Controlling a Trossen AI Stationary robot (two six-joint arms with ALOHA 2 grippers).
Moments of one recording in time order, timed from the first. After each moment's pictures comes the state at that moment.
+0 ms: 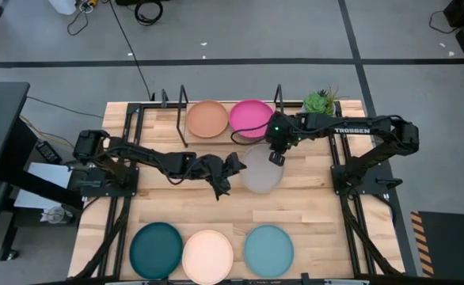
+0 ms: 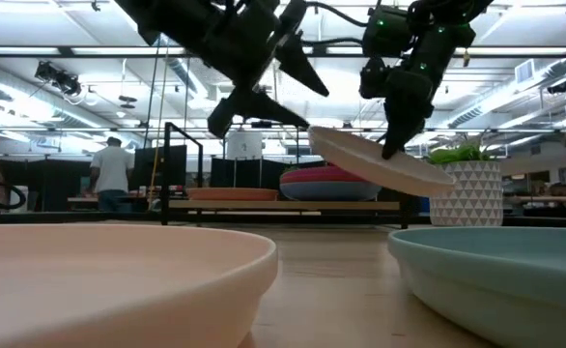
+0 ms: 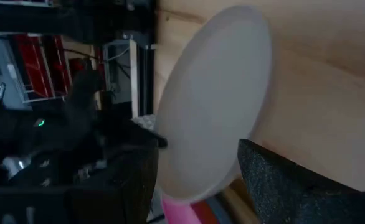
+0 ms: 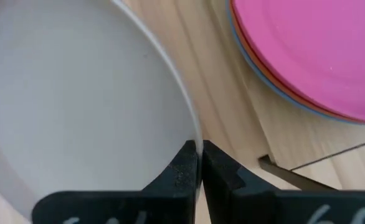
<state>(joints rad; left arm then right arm) -0.09 1.66 0.99 0.17 -0.31 1.42 -0.31 1.40 1.00 -0.68 -0.05 0.07</state>
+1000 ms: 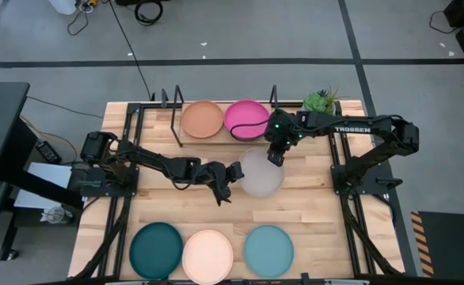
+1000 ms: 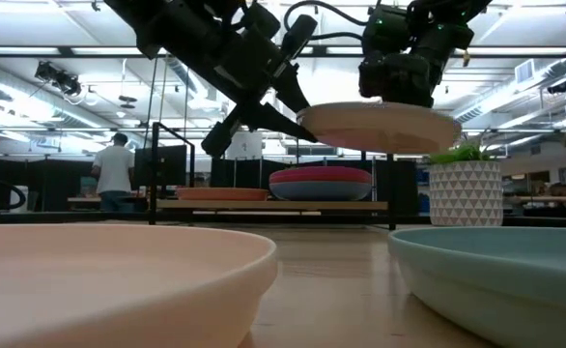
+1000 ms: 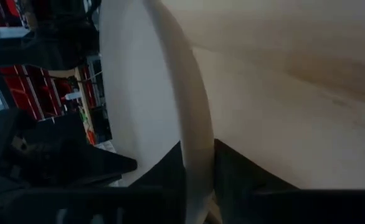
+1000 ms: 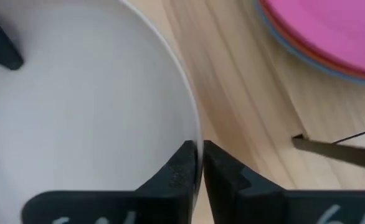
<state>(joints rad) -0.12 1.73 0.99 0.18 -0.30 1.50 -0.33 1.40 1.01 -0.69 -0.20 0.16</state>
